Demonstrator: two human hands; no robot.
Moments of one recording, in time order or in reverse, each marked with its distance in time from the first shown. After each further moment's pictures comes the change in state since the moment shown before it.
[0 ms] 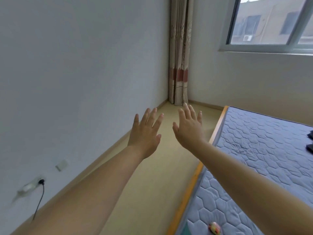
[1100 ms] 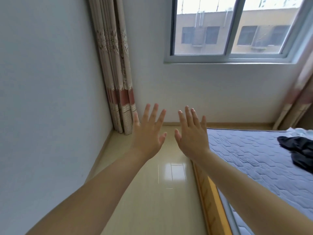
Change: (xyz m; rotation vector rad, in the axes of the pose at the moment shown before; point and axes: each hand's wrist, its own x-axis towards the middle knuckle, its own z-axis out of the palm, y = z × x) left_hand 0.716 -0.116 0.230 -0.254 0.410 0.443; right_hand 0.577 0.198 0.260 -0.457 0.212 0.383
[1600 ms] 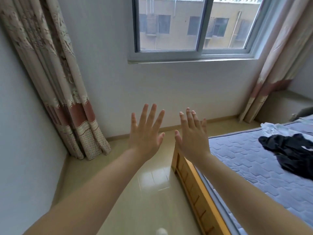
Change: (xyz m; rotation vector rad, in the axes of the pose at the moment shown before) left_hand 0.342 -0.096 0.236 -0.195 -0.082 0.233; right_hand 0.295 0.073 0.211 -0.144 -0.077 0.273
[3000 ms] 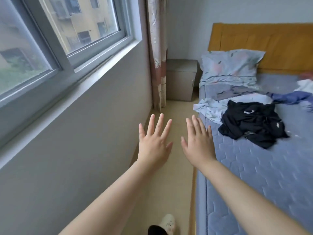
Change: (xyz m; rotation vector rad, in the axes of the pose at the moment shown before) left_hand 0.871 0.152 0.453 -0.448 -0.091 1.010; right_hand 0.564 0.424 0.442 -0.339 -0.029 1.055
